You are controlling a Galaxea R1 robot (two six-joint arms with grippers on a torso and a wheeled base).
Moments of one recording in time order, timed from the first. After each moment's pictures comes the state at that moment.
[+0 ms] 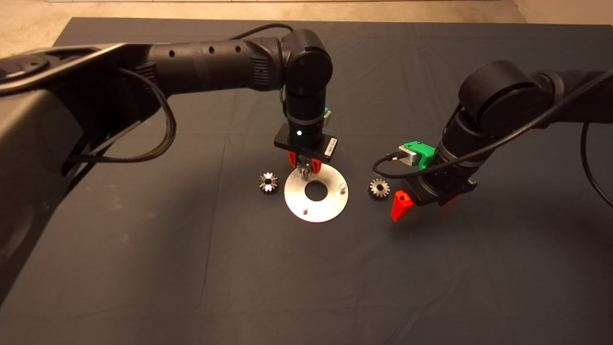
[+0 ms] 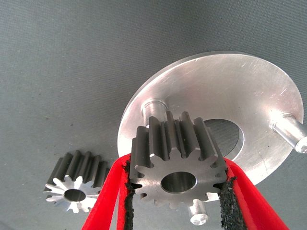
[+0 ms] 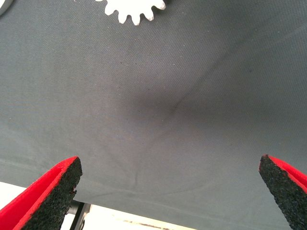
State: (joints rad) left arm -0.43 2.96 -1.57 0.15 1.49 -1.00; right arm 0.40 2.47 -0.99 -0.04 -1.53 1.22
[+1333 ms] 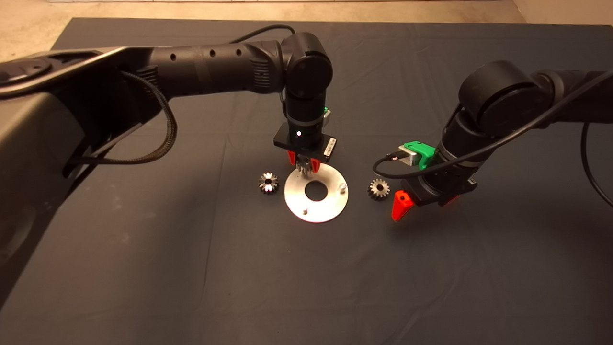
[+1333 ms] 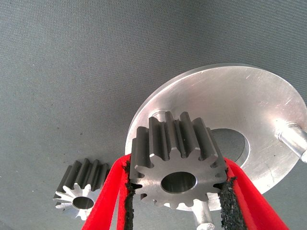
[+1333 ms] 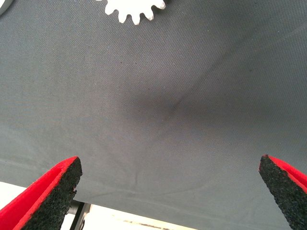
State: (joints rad) left arm -0.43 2.96 -1.56 0.21 1.49 -1.00; right arm 0.40 2.47 -0.99 -0.04 -1.53 1.22
